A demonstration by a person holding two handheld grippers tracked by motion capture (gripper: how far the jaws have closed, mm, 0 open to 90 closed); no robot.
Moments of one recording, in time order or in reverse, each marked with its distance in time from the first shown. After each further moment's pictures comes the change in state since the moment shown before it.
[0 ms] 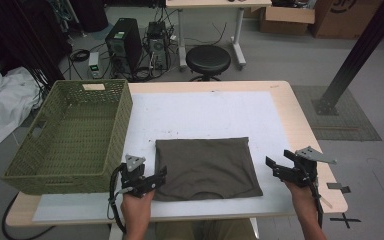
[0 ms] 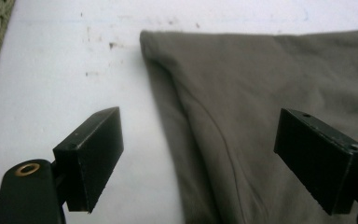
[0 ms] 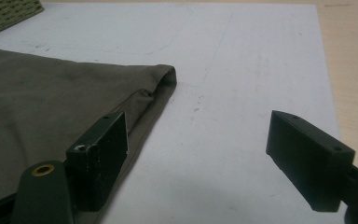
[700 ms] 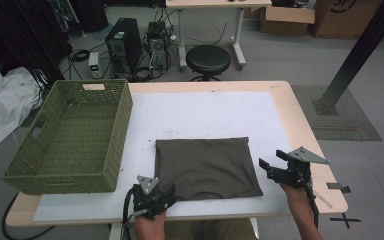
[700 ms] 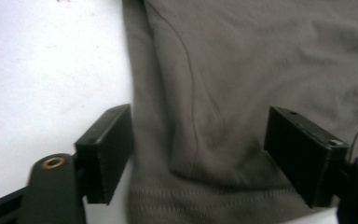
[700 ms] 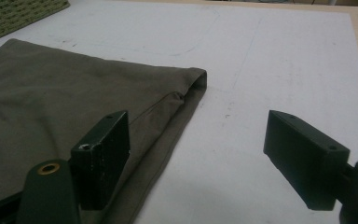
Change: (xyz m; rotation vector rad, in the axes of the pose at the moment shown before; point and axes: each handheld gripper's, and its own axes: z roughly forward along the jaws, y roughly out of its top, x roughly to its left) left arm -0.040 -0.048 -0.005 0.007 0.104 0.008; right arm 0.016 0.002 0.005 -0.002 0.057 -0.056
